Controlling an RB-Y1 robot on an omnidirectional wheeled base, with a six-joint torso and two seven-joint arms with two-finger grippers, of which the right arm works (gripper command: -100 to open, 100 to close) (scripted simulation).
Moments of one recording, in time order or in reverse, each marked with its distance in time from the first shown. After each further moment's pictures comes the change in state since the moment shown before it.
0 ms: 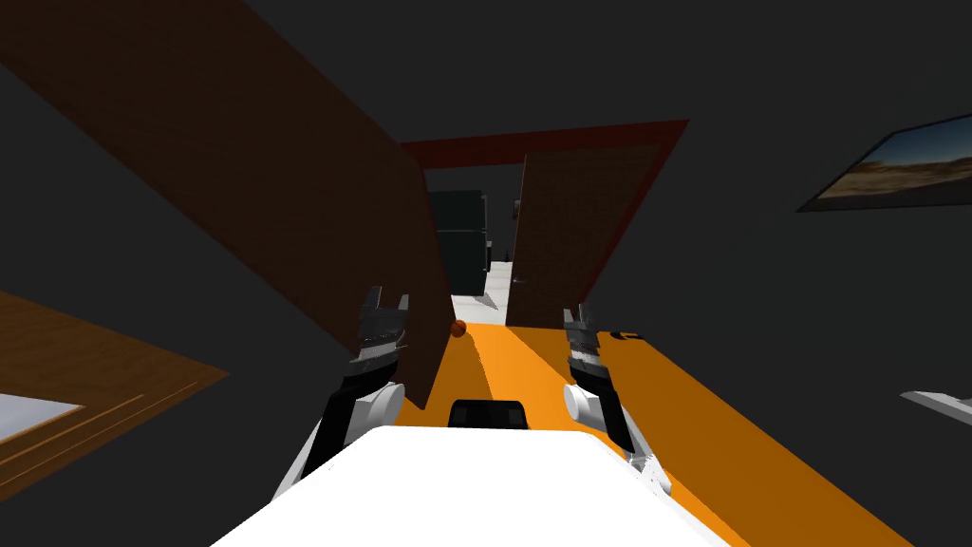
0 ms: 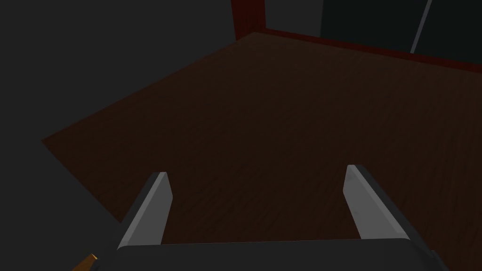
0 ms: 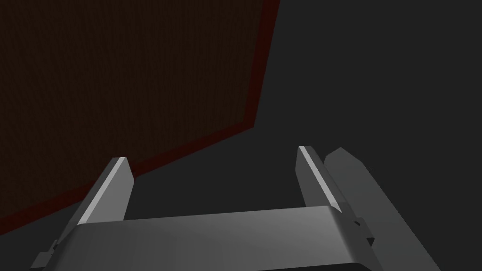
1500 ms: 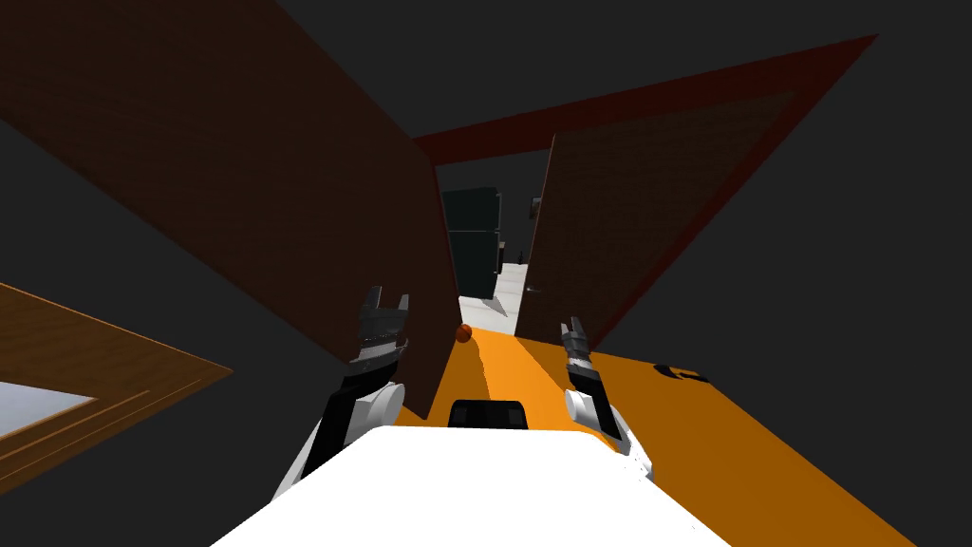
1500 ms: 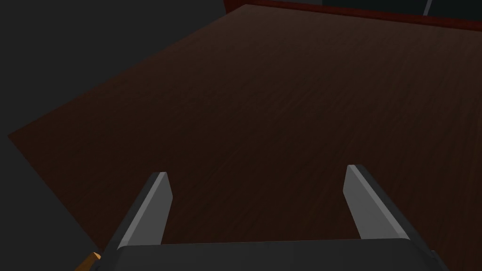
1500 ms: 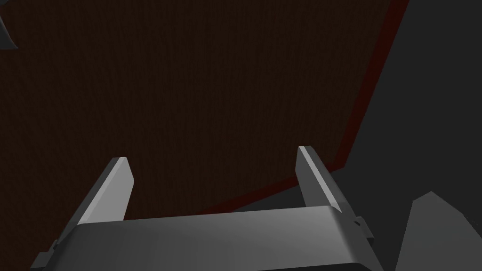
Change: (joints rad) arm -0.121 -0.070 -0.051 0.408 -0.024 -0.064 -0.046
